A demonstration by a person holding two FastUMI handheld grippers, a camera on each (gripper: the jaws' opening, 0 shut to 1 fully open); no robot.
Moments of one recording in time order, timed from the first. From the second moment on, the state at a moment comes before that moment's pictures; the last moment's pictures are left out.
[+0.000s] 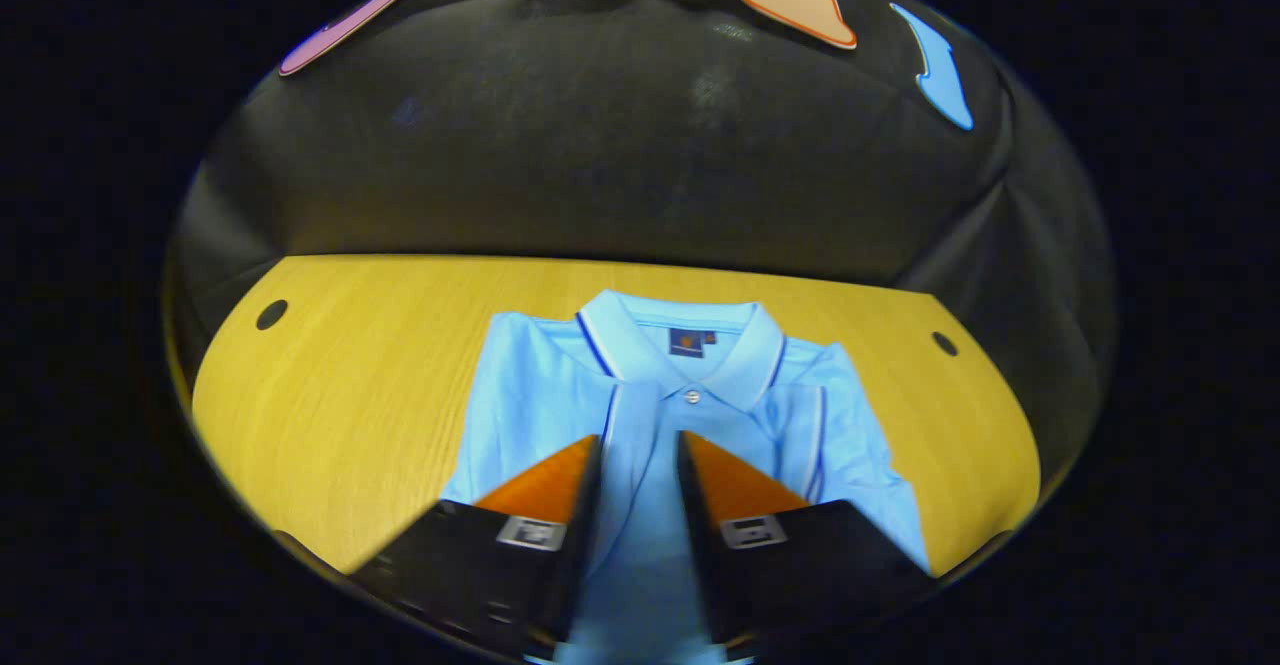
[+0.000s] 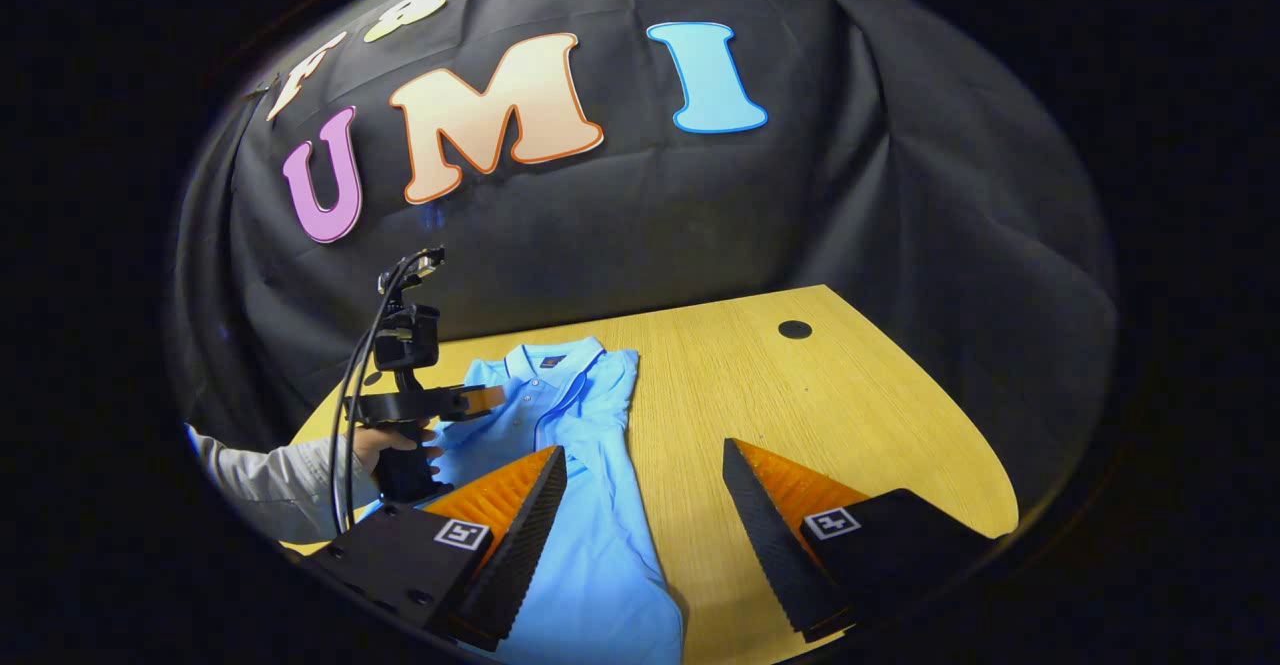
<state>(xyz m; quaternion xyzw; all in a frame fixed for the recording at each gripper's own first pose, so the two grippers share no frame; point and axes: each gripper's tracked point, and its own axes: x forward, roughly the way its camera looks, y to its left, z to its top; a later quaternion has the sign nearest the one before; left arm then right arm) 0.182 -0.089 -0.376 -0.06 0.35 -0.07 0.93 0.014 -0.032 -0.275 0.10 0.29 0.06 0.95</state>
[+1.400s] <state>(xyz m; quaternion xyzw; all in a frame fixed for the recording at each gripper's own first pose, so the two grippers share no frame) -0.117 0.013 -0.273 0.02 0.33 -0.05 0.94 -0.144 0.000 -0.297 0.04 0.31 0.15 0.94</state>
